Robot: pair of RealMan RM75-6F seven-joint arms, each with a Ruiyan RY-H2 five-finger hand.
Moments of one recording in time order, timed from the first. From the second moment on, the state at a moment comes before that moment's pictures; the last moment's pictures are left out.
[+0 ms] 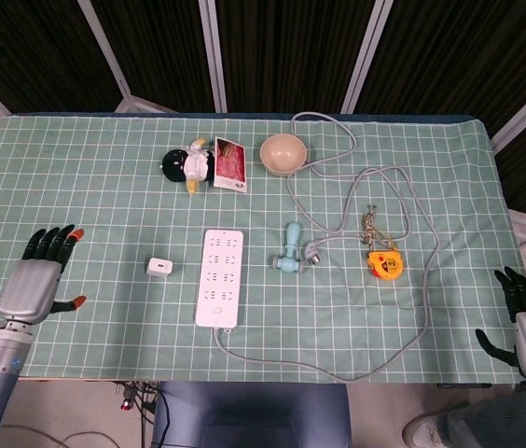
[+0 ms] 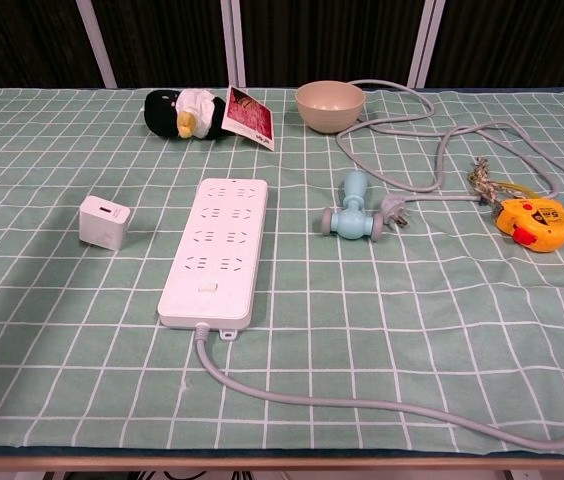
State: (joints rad) left arm -0.32 -1.15 -0.16 -1.84 1.25 1.23 0.42; right arm 0.05 -1.07 0.07 -1.67 -1.45 1.46 0.08
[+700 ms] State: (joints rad) left arm -0.68 -1.38 -0.23 -1.85 0.68 1.13 0.85; right arm 0.05 -1.05 0.07 -1.69 -1.43 1.43 0.12
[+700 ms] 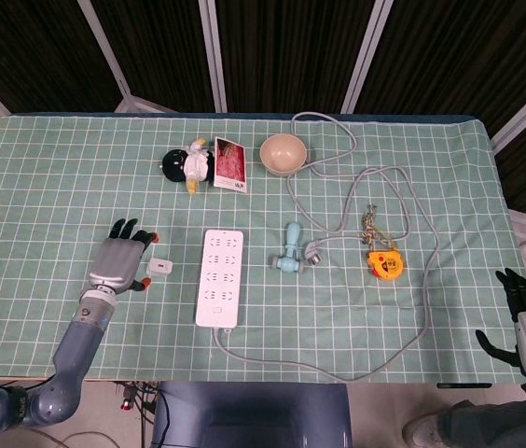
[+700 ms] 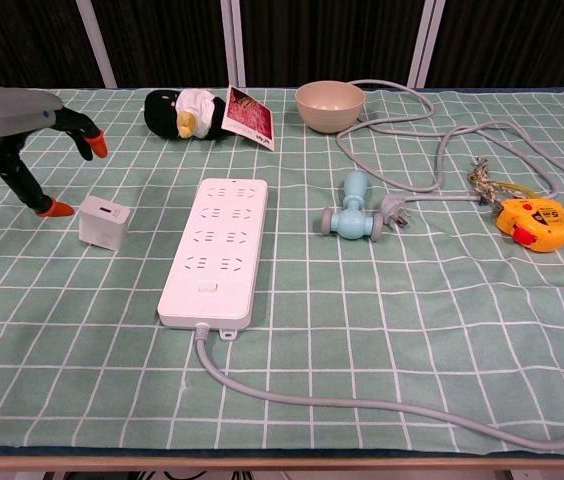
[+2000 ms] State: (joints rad) left arm -0.79 -1.55 -0.16 -1.66 0.59 1.15 0.81; right arm 0.05 -1.05 0.07 -1.69 -1.42 1.42 0.12
